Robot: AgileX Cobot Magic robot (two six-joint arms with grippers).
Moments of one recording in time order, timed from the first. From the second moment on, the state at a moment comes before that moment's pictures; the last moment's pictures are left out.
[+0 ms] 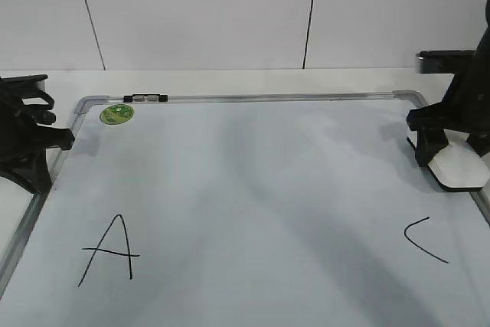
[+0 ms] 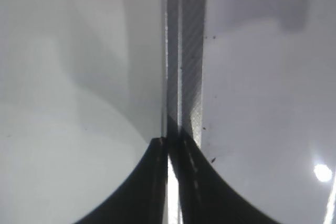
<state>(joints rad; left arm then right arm) -0.09 1.94 -1.22 -0.13 0.88 -0.05 0.02 1.93 -1.38 -0.01 0.99 -0.02</state>
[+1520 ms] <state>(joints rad) -0.09 1.94 -1.22 -0.12 0.89 -0.04 0.02 1.85 -1.68 0.08 1.22 0.00</state>
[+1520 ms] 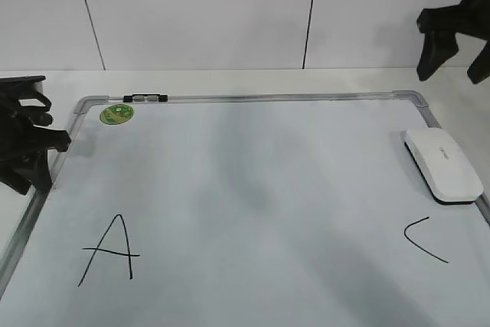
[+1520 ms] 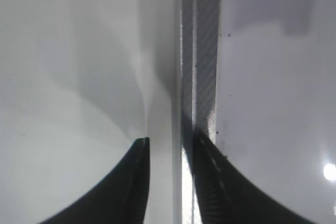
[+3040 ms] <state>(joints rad) -0.09 1.26 -1.20 -0.10 1.23 -0.03 0.02 0.73 -1.19 0.02 1.27 0.00</state>
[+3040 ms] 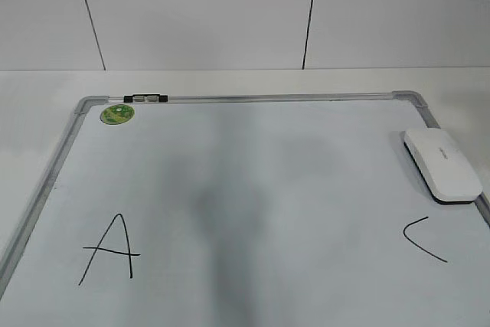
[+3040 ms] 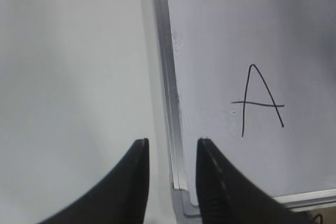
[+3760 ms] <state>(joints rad) -0.09 0.39 -0.81 -0.13 1.26 -0.02 0.02 0.24 -0.77 -0.09 1.27 0.03</state>
